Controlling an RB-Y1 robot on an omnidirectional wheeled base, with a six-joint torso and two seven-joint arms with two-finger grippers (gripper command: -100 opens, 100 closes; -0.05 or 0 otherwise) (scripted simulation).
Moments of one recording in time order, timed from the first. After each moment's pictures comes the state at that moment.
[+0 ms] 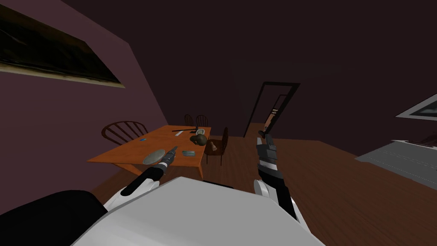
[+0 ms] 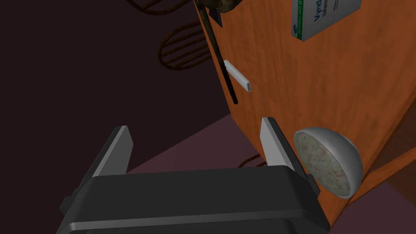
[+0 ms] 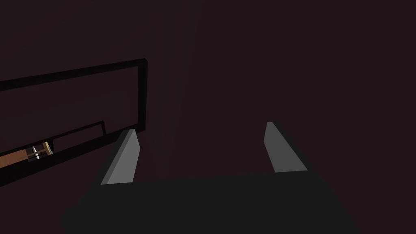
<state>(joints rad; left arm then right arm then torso) 0.72 0.25 0.27 -2.12 0.29 0.27 -0.19 0.50 0.00 0.03 -2.24 -0.02 -0.45 0.08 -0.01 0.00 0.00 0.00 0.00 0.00</state>
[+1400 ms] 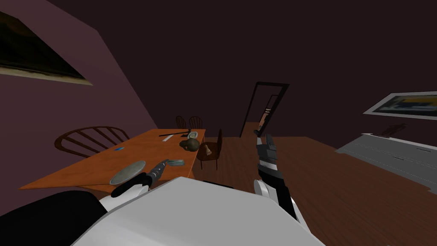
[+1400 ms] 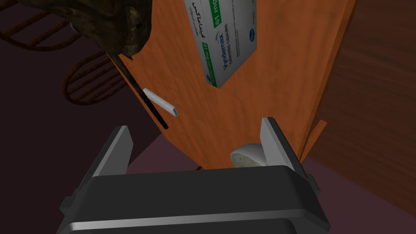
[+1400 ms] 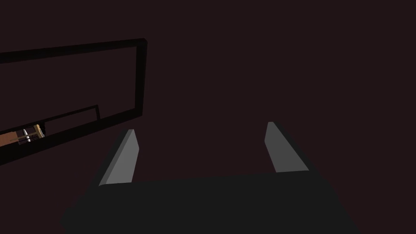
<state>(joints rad) 0.76 0.26 0.38 -2.06 0.35 0.63 -0.19 0.50 0.00 0.03 -2.24 -0.02 -0.45 0.08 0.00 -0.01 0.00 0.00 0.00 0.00</state>
